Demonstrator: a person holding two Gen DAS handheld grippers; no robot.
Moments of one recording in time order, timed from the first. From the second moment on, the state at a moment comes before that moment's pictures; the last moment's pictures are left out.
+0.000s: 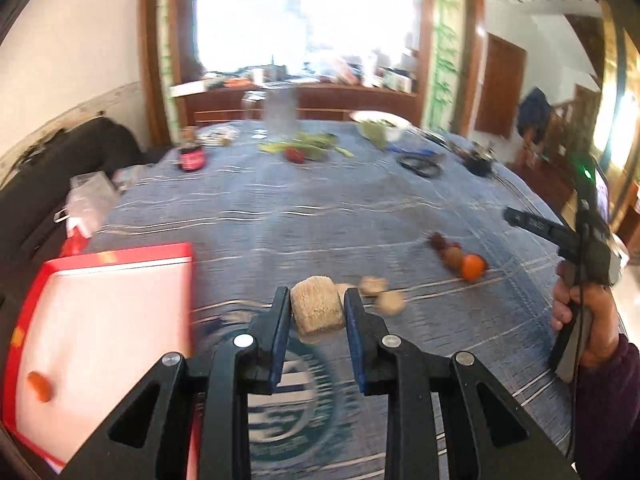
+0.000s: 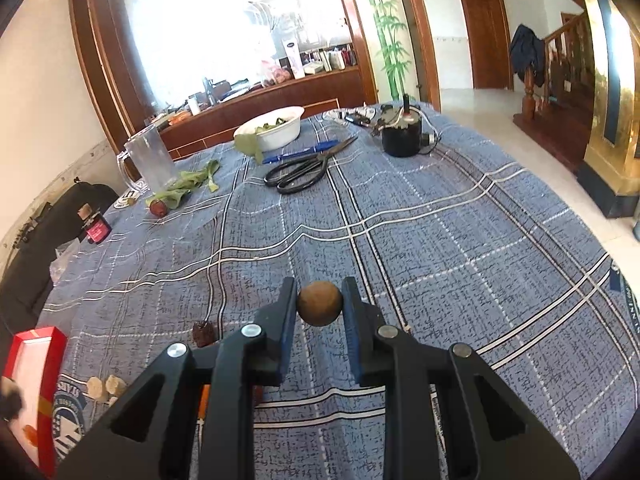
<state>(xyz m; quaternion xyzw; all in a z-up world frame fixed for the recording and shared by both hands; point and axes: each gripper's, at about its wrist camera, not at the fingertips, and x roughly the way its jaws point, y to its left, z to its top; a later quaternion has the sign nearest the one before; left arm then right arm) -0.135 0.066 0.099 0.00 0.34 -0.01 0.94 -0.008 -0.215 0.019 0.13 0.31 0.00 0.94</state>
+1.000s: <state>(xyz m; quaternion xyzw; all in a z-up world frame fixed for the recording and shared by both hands) -0.165 0.255 0.073 -0.09 0.34 0.15 0.92 -0.100 0.126 0.042 -0.02 0.34 0.36 0.87</state>
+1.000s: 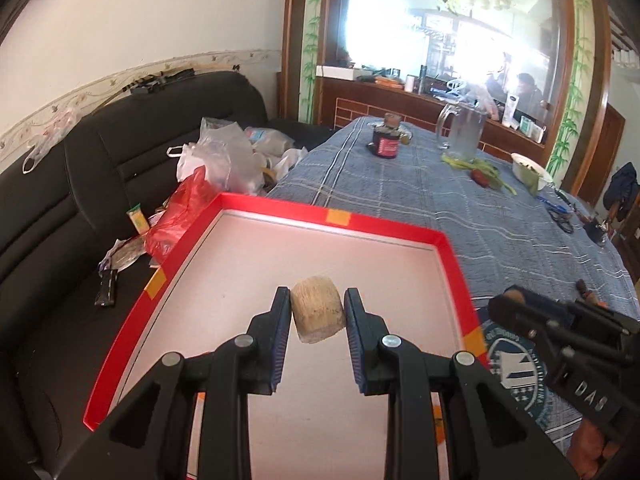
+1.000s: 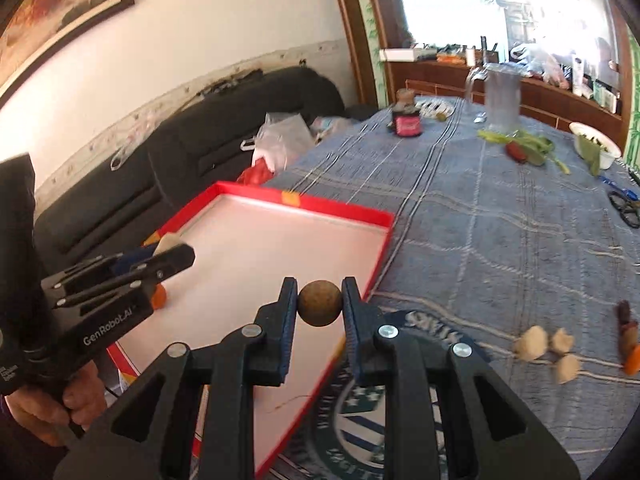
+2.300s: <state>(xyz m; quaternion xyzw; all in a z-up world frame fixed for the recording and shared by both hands) -0.160 0.272 0.043 -0.09 0.40 0.15 0.90 -0.101 0.183 -0.001 -0.10 0.41 0.34 0.84</state>
